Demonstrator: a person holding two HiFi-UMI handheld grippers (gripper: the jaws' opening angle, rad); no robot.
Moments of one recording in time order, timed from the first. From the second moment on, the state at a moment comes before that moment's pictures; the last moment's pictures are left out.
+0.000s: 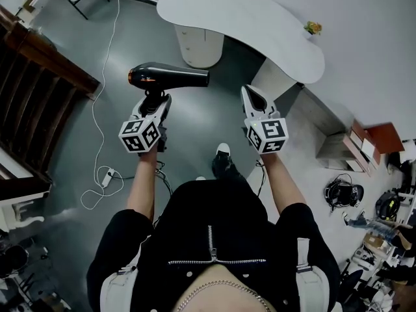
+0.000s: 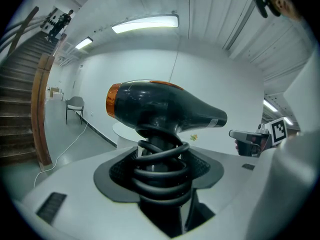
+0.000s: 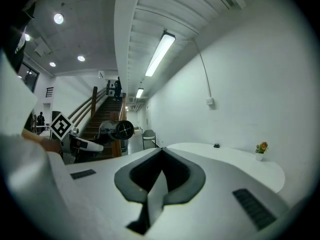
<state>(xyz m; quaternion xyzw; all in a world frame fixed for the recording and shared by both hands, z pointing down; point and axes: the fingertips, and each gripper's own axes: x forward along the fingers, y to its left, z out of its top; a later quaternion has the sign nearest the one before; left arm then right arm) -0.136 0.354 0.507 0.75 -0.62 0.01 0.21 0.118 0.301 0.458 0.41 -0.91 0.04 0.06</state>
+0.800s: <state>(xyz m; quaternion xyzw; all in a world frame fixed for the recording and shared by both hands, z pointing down) -0.091 0.197 0.492 0.73 -0.66 0.00 0.20 0.147 0.125 0.457 0.36 -0.93 0.05 0.07</state>
